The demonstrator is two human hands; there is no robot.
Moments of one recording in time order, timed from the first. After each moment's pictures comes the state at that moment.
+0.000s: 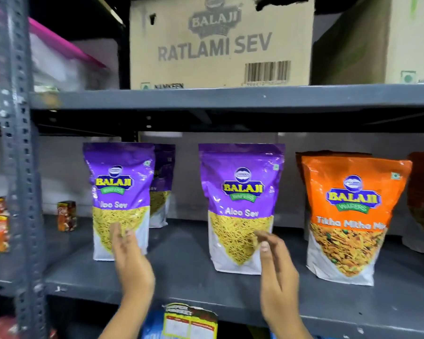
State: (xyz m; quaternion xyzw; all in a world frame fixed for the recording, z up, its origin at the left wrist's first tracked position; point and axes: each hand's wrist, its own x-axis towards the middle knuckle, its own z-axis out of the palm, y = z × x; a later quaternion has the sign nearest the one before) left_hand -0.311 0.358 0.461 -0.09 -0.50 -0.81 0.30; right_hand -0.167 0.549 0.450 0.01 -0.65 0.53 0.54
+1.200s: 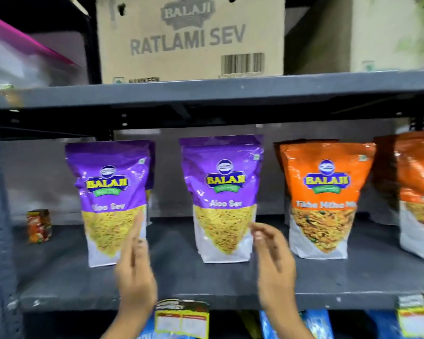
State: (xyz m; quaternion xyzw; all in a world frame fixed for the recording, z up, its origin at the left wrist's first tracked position) left_hand -0.277 0.367 0.448 -0.32 -0.52 -0.72 0.31; right_hand -0.149 0.545 0.452 -0.03 -0.59 0.59 0.56
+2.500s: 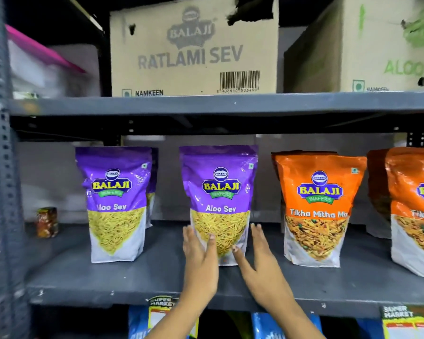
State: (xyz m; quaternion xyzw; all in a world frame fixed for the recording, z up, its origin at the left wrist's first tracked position) left_hand -0.225 0.469 0.455 -0.24 -0.72 -0.64 0.10; right_hand -0.152 0.595 0.439 -0.09 -0.86 0.33 0.38
